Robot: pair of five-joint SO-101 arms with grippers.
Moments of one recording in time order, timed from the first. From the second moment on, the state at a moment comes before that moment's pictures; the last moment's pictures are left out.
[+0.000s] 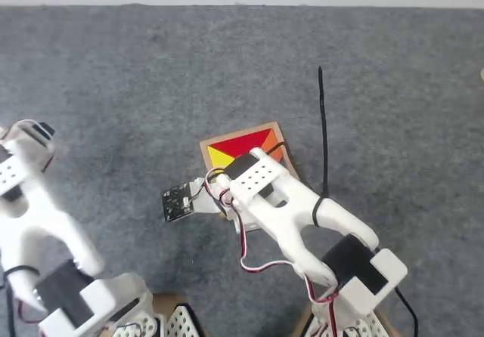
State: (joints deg) left arm -46.4 -8.4 27.3 50.9 18.4; right arm -46.5 5.1 26.6 65.6 60.5
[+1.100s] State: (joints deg) left arm -2.5 -8.4 34.5 62.5 -12.3; right arm -12.6 -52.5 62.8 66.4 33.1
